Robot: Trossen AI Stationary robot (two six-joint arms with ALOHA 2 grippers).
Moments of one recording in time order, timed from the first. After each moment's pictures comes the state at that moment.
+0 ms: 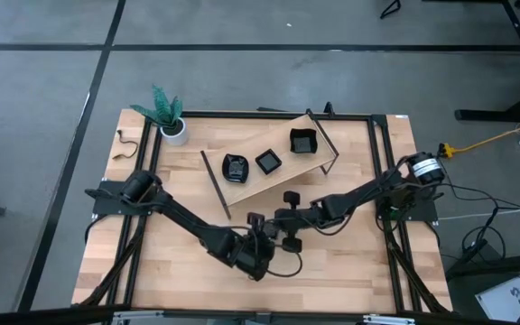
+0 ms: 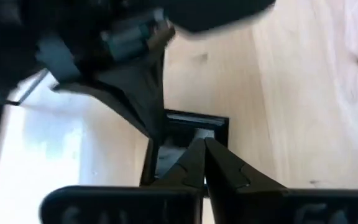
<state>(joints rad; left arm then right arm) -0.48 2.06 1.49 -0.50 -0.66 -0.14 0.30 1.75 0.93 -0.03 0.25 0.22</state>
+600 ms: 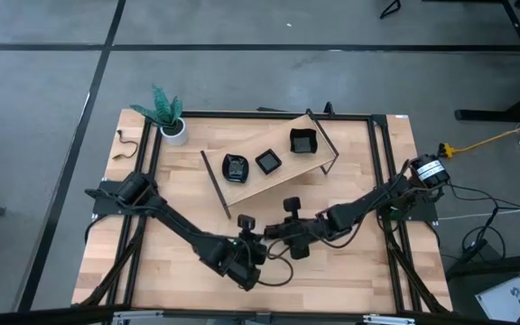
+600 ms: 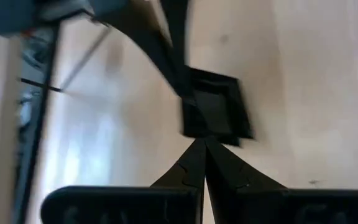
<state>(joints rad) -0.55 2.04 1.49 -0.63 -0.82 -0.23 0.41 1.72 0.93 -0.03 0.46 -0.09</state>
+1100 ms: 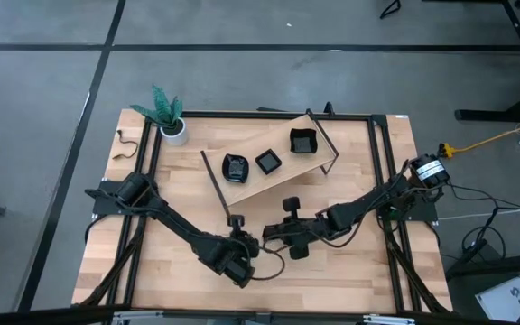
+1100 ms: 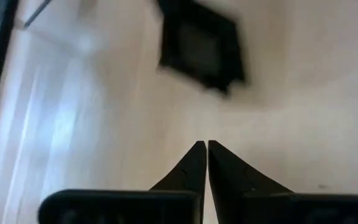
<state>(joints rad) -0.56 2.04 1.42 -0.70 -0.71 -0.48 0.41 1.72 0.93 -0.01 0.45 -0.08</state>
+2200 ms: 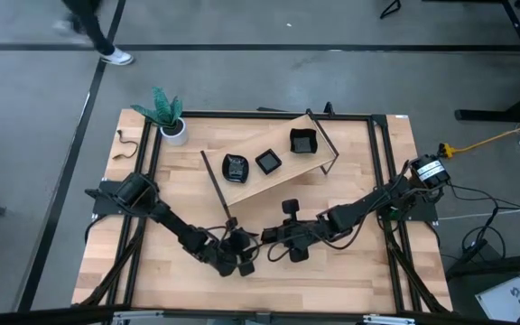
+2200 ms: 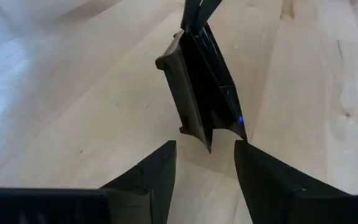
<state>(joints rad) -0.57 2.04 0.92 0.44 -0.81 -0.61 0.43 1.72 0.93 0.03 0.44 -0.09</state>
